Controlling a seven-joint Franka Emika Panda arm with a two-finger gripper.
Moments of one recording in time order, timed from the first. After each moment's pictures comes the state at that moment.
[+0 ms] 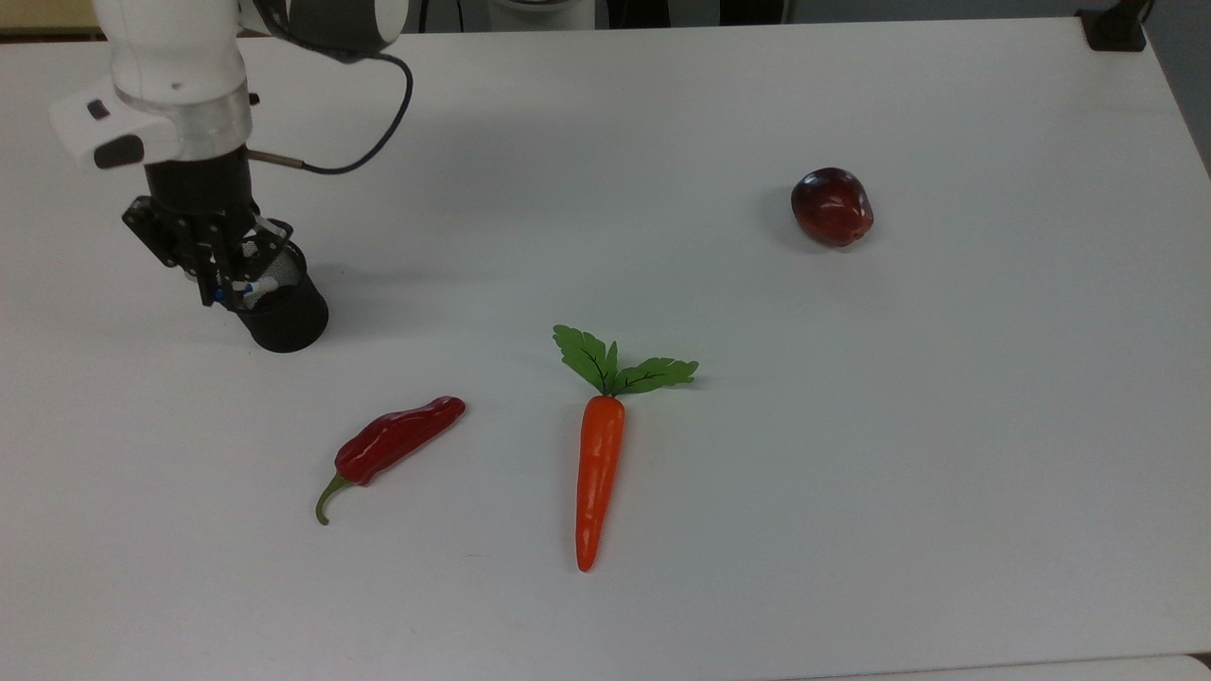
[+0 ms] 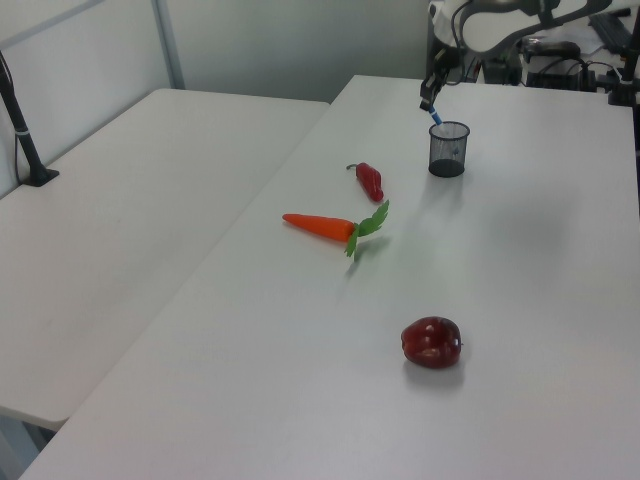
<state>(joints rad) -0.18 0.40 -0.07 -1.58 -0.05 2.37 -0.16</state>
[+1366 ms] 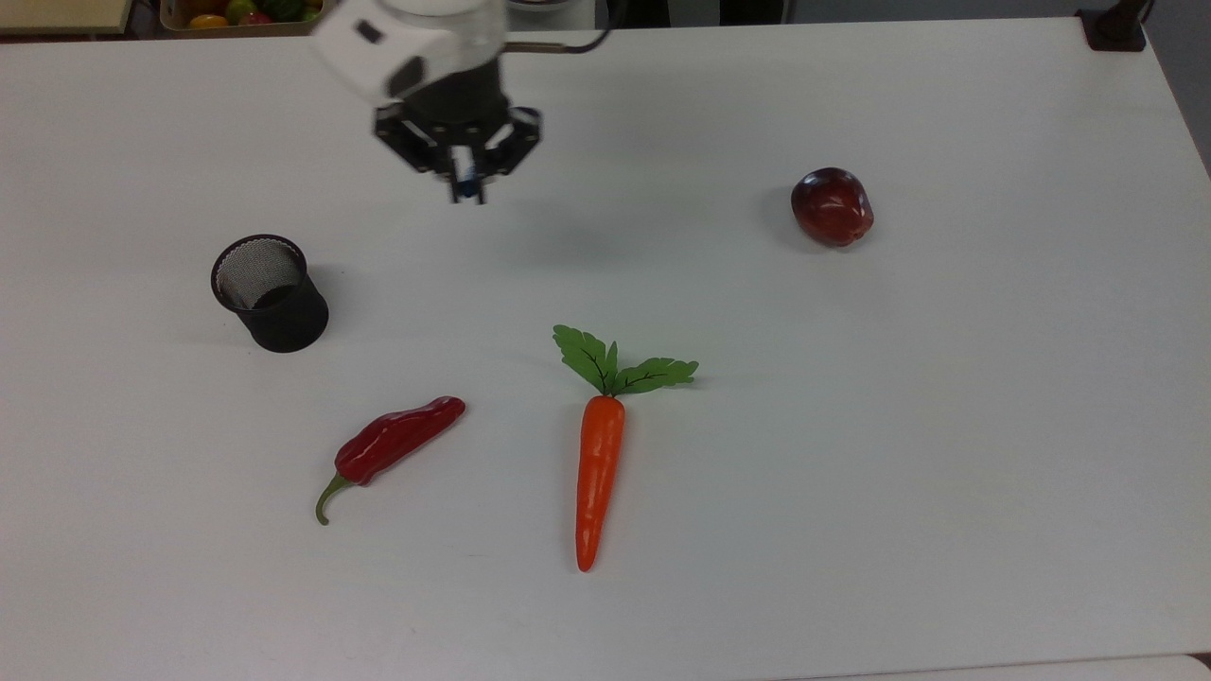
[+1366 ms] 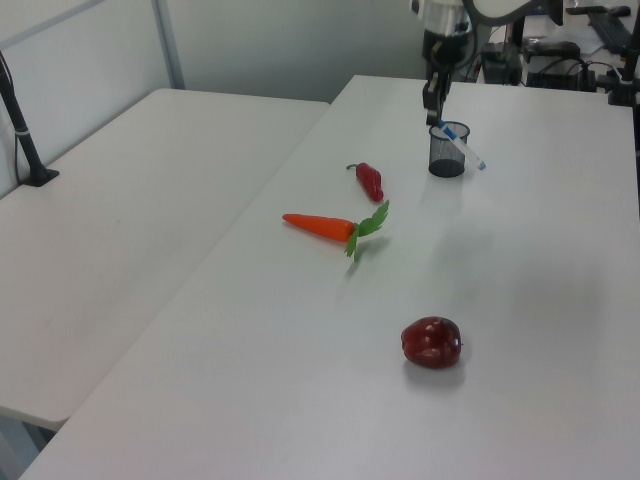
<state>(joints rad) 0.11 0.23 -0.05 -1.58 -0.05 1.88 -0.02</state>
